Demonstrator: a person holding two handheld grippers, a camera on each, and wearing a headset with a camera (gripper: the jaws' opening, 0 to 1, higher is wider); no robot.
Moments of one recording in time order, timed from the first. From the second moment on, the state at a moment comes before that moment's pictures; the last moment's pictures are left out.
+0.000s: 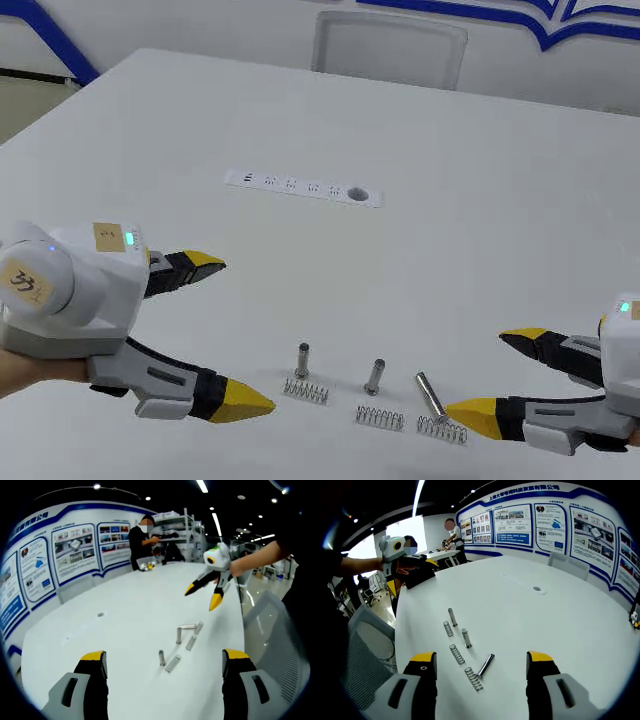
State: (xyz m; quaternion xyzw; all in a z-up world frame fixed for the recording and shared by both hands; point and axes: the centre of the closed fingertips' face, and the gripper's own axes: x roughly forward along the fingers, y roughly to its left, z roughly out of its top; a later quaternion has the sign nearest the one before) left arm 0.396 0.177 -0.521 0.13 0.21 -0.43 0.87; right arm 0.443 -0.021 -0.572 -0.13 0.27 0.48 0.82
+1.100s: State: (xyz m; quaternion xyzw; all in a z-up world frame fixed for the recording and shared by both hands) left arm 0.397 0.190 -0.524 0.11 0.21 -0.41 0.88; right arm 0.463 -0.001 -0.613 -0.12 0.33 0.46 0.82
